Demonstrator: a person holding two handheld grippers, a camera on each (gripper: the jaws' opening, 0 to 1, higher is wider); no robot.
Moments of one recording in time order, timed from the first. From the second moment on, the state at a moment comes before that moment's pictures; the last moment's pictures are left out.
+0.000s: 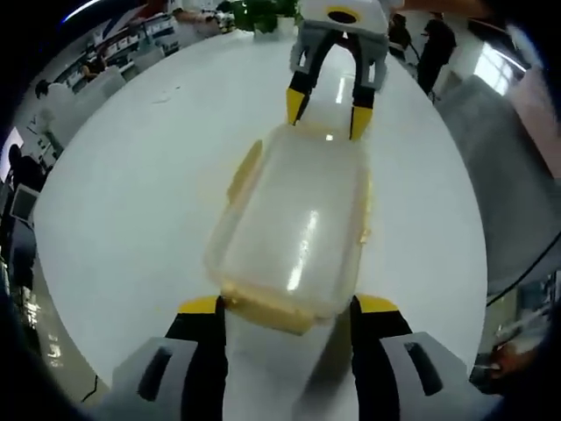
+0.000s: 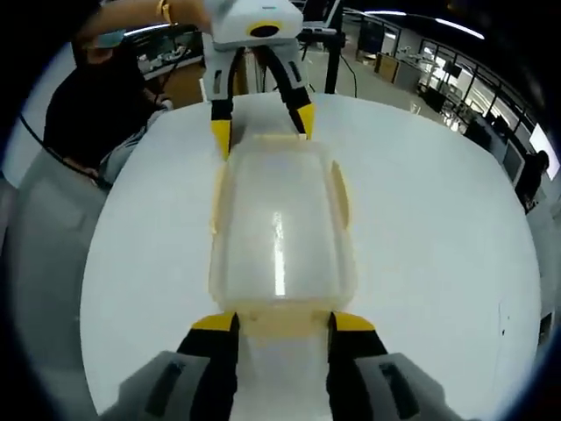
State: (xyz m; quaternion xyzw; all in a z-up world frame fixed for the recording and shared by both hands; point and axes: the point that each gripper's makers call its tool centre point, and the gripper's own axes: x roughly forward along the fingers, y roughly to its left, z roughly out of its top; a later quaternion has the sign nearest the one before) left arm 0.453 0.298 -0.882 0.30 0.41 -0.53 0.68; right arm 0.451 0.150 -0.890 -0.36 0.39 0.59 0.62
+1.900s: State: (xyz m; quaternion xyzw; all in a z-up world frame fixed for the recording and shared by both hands) left arm 0.435 0.299 -0.841 0.37 0.41 -0.53 0.64; right arm 0.426 0.136 -0.852 -0.37 0.40 0.60 0.58
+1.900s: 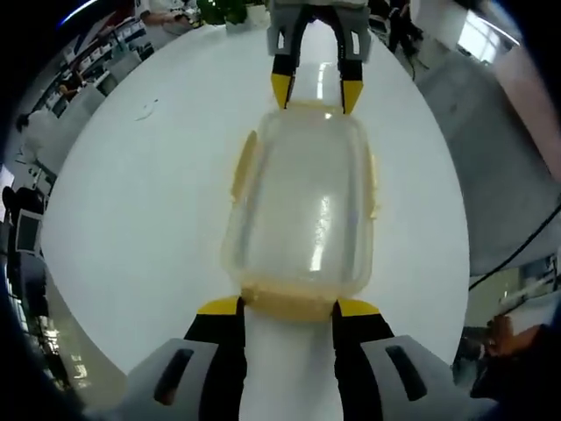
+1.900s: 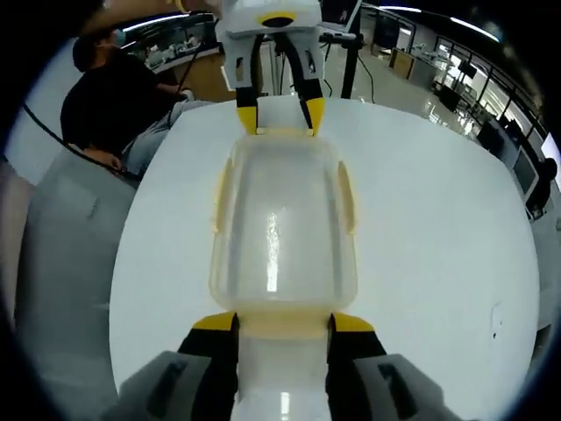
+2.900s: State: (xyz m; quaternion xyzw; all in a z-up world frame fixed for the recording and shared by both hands) left arm 0.433 0.258 -0.807 0.38 0.40 -0.52 0.65; right arm 0.423 0.093 -0.816 -0.39 0.39 0.60 0.58
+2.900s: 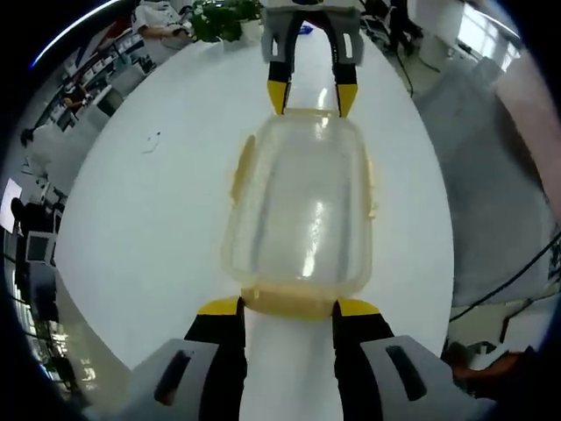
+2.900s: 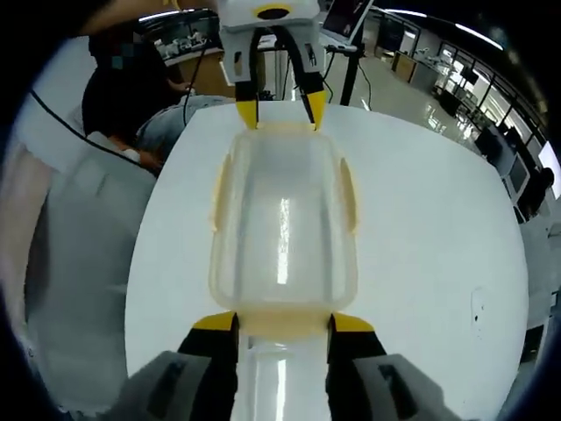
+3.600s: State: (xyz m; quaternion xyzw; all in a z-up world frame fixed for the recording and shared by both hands) left arm 0.449 0.197 -0.801 0.39 0.38 -0.53 0.65; right arm 0.432 0.032 -0.808 -0.40 0.41 0.57 0.59
